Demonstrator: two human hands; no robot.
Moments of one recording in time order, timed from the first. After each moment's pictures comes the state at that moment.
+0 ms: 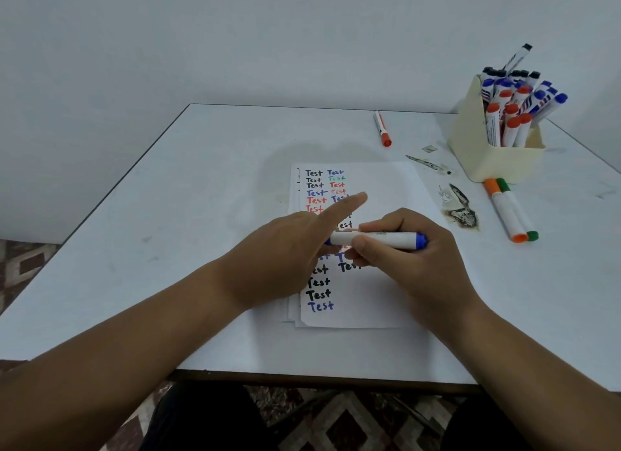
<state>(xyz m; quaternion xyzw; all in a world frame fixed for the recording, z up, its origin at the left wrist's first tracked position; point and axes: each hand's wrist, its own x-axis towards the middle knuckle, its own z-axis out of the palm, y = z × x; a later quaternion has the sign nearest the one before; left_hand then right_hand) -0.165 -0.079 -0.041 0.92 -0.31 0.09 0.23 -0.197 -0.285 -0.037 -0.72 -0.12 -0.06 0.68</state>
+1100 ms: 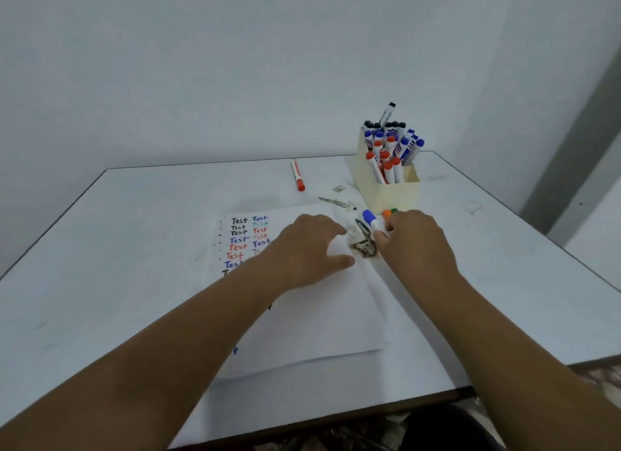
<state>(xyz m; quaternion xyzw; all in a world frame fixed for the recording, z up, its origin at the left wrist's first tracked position) -0.088 -0.222 -0.027 0.94 -0.30 0.03 0.16 -0.130 -0.411 -0.024 -0.97 0.12 -0.19 0.12</state>
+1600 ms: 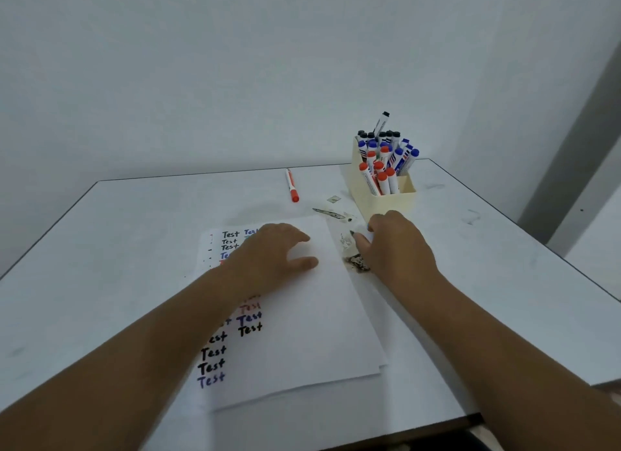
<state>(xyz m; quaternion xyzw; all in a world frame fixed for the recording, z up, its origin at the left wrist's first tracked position) -0.050 -0.186 -0.038 0.95 -0.27 0.02 0.17 -0.102 -0.412 -0.030 -0.97 0.06 -0.21 0.13</state>
